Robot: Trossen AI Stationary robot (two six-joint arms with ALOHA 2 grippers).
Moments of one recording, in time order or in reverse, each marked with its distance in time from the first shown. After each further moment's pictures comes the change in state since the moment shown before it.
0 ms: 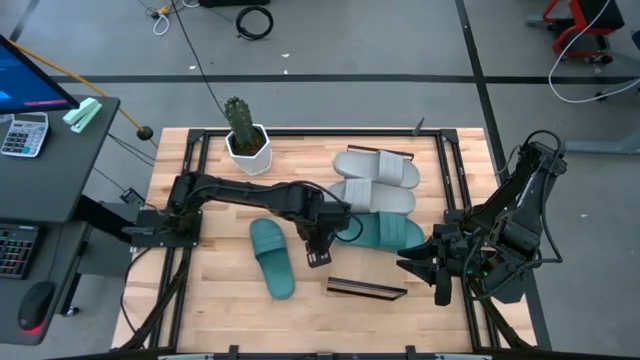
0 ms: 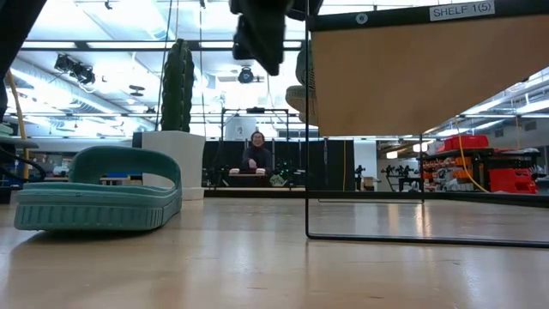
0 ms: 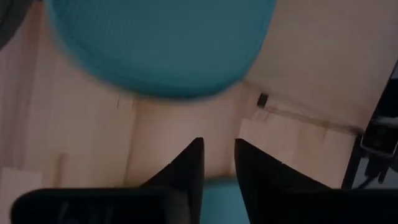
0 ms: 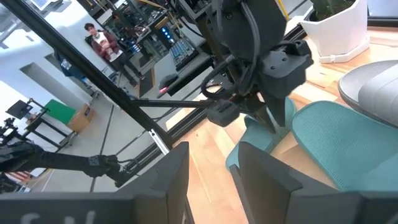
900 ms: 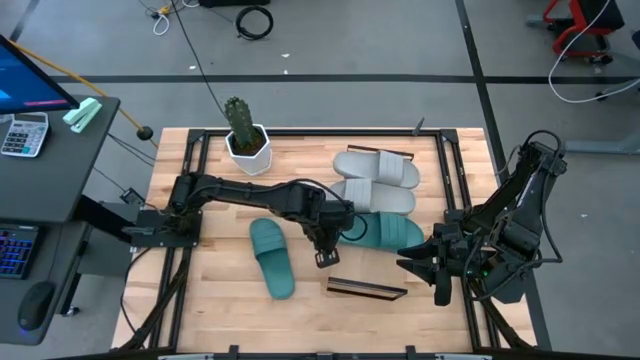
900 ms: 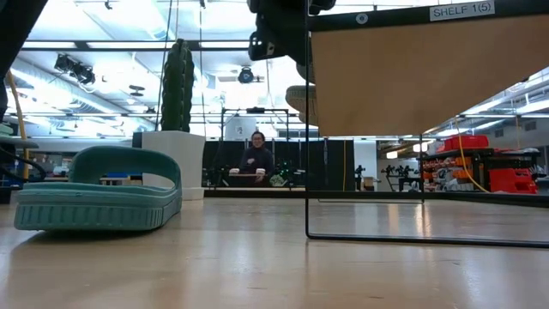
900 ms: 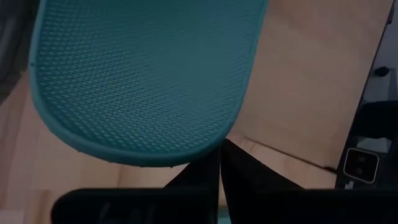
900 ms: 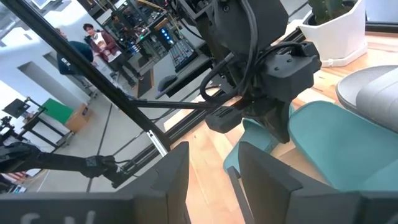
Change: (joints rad) left arm 0.002 0.008 -0.001 0.127 0.002 -0.014; right arm 0.000 0.000 0.000 0.000 0.008 -0.018
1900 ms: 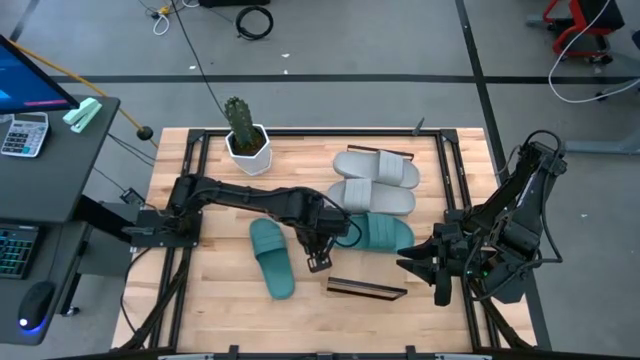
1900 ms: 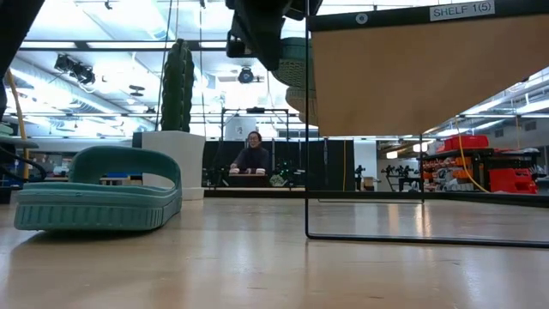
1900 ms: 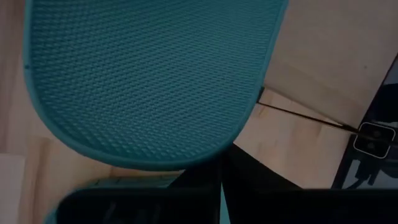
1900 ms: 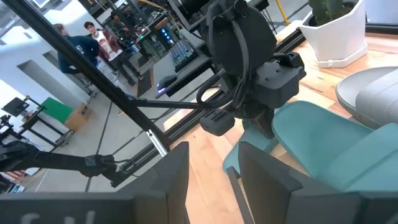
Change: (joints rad) left arm -0.028 0.000 0.000 -0.131 -0.011 -0.066; right arm 0.000 0.000 0.000 0.000 0.000 -0.007
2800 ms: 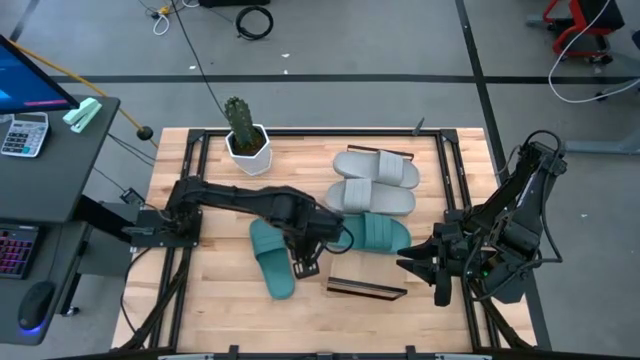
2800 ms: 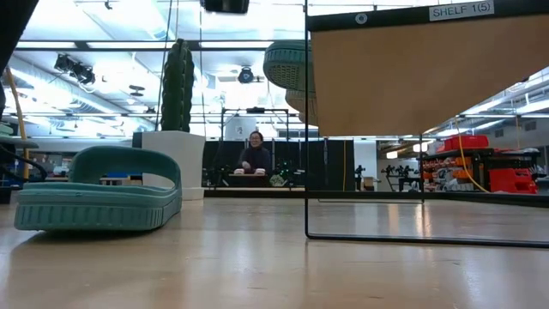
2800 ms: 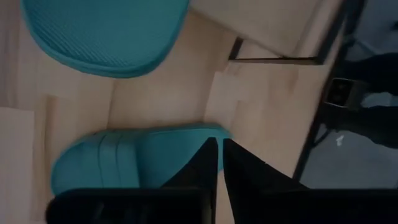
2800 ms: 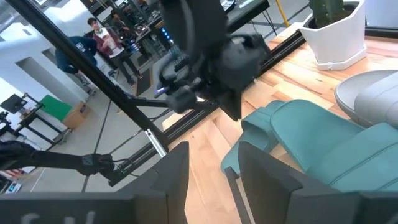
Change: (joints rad) left arm -0.054 -0.001 0.213 -0.280 0.027 -0.016; right arm 0.000 0.000 0.000 0.000 0.000 -0.018
